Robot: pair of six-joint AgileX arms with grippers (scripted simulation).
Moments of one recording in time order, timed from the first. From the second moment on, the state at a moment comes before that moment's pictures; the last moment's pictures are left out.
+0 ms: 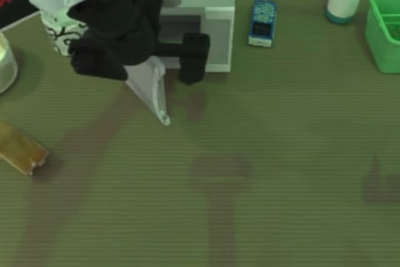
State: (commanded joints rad) left arm -0.52 1.82 1.56 -0.97 0.05 -0.30; right arm 0.00 0.00 0.00 0.00 0.00 0.00
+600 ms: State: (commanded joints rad) left arm -0.68 2.19 2.39 -1.63 -0.32 -1.22; right arm 0.00 0.00 0.00 0.00 0.00 0.00
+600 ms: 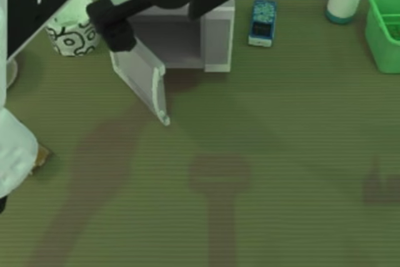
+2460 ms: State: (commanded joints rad) left arm -0.61 2.13 1.94 -1.26 -0.38 -1.24; right arm 0.00 0.00 0.00 0.00 0.00 0.00
